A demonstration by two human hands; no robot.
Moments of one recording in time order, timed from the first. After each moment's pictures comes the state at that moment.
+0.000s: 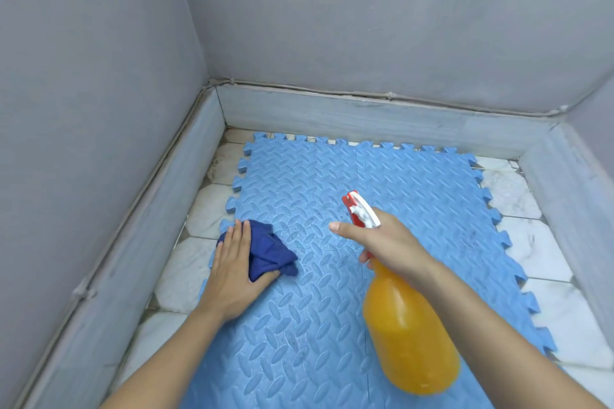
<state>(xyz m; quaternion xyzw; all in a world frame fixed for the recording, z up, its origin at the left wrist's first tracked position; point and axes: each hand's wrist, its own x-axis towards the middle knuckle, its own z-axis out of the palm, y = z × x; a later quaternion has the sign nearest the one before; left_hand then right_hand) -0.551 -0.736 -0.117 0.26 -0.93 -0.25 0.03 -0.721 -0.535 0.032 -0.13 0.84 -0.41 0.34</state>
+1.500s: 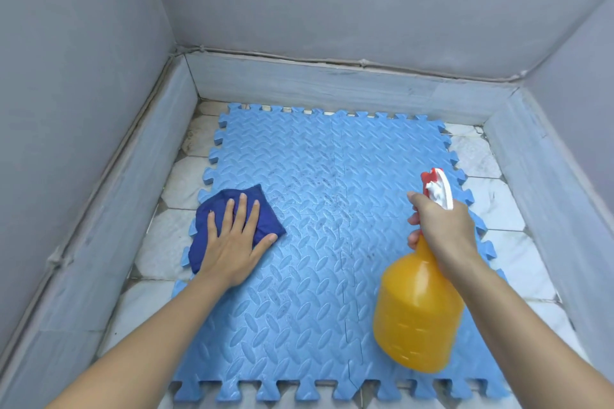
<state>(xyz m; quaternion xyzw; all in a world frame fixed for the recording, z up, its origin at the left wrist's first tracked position) -0.559 -0.704 -0.115 0.23 -0.96 -0.12 -0.05 -0.714 -0.445 0.037 0.10 0.85 -0.50 0.14</state>
